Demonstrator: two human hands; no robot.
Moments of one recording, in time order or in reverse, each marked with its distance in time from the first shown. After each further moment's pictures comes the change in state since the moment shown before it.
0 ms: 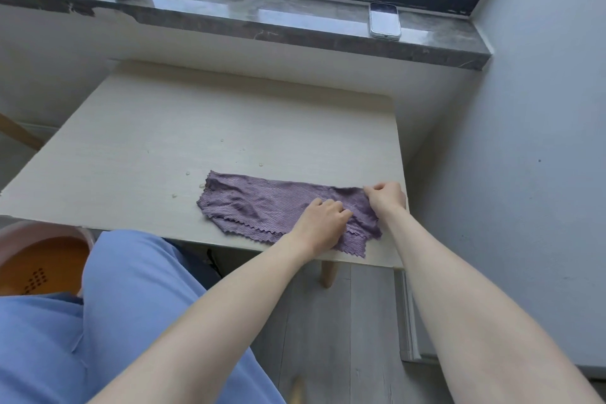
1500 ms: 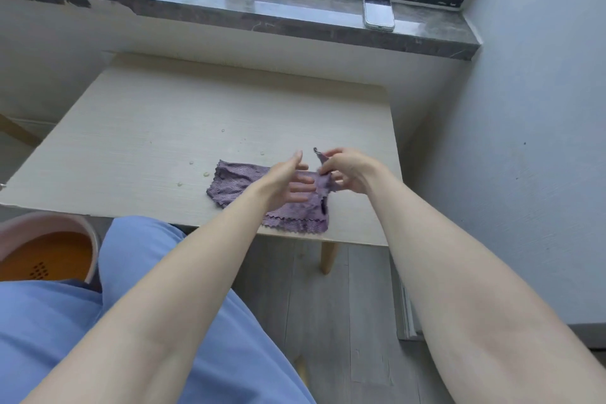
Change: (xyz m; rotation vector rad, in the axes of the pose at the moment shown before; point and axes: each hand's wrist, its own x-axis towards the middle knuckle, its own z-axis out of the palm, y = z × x) left_hand -0.015 -0.061 -0.055 -1.654 -0.101 -0.804; right_hand -0.065 -0.079 0.000 0.266 -0.619 0.001
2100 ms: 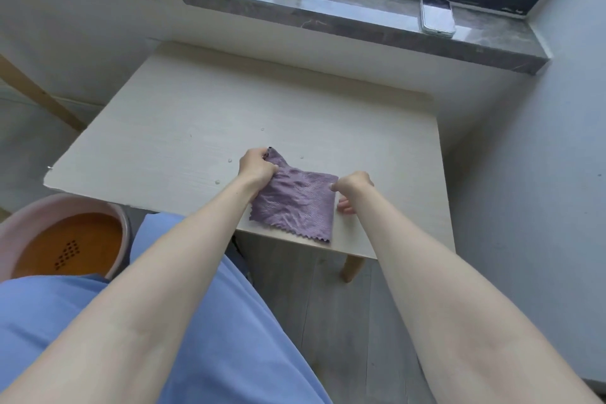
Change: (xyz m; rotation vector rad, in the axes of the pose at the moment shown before) left_hand 0.012 0.001 -0.118 0.439 0.583 0.167; right_hand 0.070 0.021 0.069 -0.258 0.346 0.210
